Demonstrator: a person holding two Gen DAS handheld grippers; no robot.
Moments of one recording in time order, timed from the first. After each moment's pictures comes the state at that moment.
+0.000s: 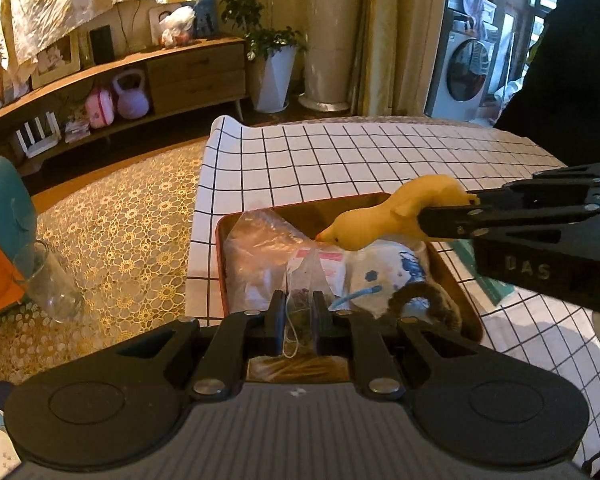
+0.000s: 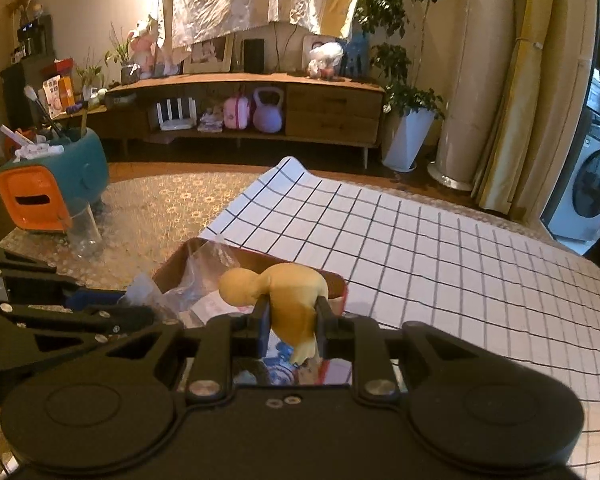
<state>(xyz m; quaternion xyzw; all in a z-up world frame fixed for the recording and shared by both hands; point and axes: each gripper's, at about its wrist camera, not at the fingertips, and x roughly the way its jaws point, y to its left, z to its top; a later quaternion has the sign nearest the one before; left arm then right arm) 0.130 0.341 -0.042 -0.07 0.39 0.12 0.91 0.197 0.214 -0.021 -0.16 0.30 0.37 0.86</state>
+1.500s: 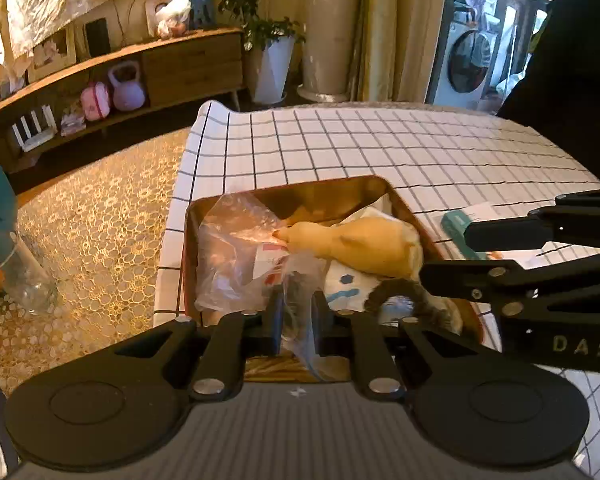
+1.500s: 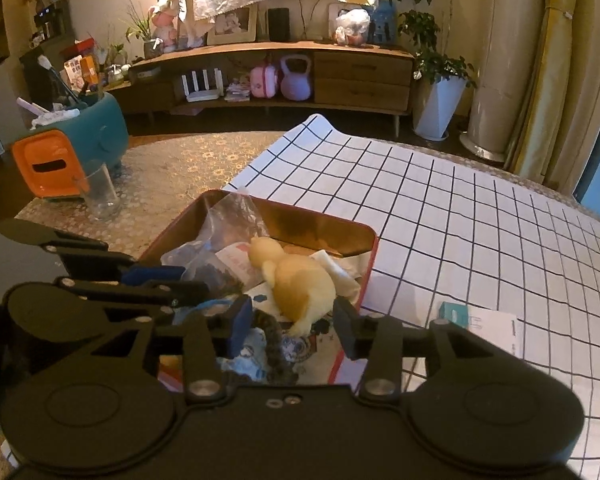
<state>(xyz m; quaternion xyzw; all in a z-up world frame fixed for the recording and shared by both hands) 0.146 0.320 -0.059 -0.06 0.40 0.12 0.91 0.197 0.194 -0.035 -0.15 0.35 0.41 0.83</state>
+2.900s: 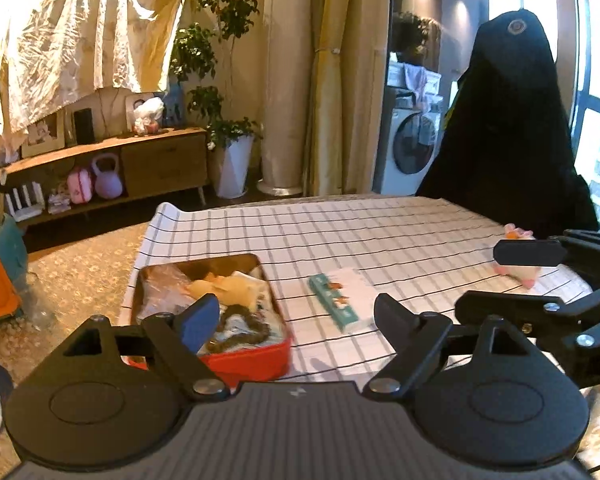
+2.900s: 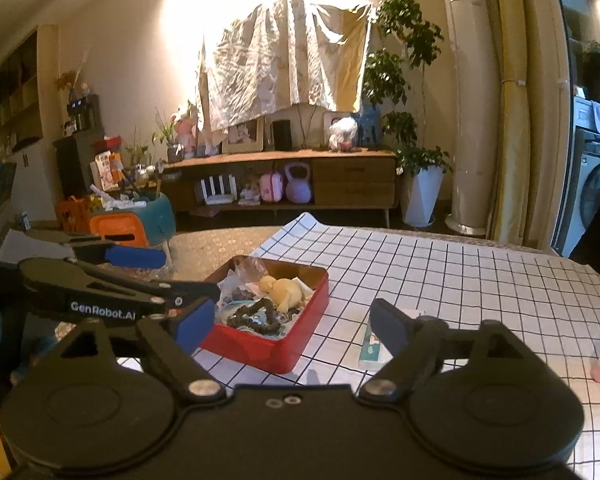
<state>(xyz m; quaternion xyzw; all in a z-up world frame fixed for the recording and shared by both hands) 0.039 0.184 0.024 -0.05 0.26 0.08 0.96 0.096 0.016 0.030 -0.06 0.20 0.44 0.87</state>
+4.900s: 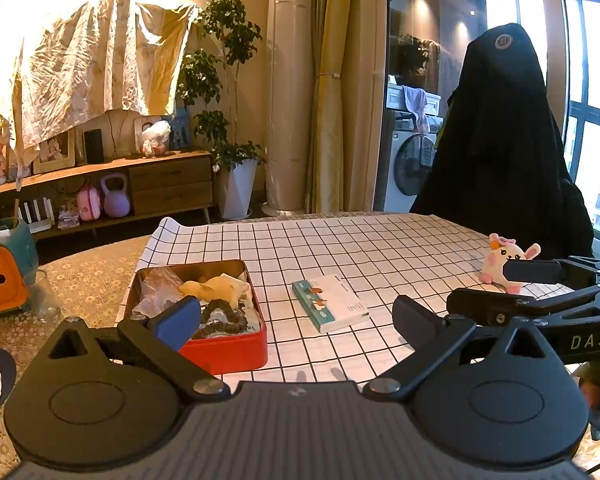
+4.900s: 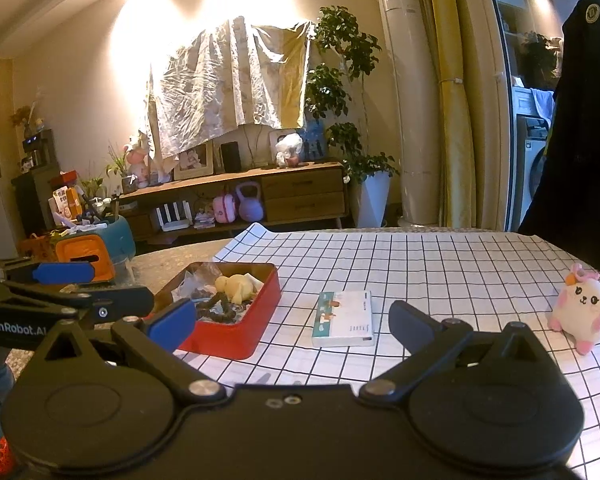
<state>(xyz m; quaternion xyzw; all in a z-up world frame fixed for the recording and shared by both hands) 0.002 0.138 0.019 -0.04 0.22 0.10 0.97 0.069 -0.029 0.010 -0.02 0.19 0.37 0.91</state>
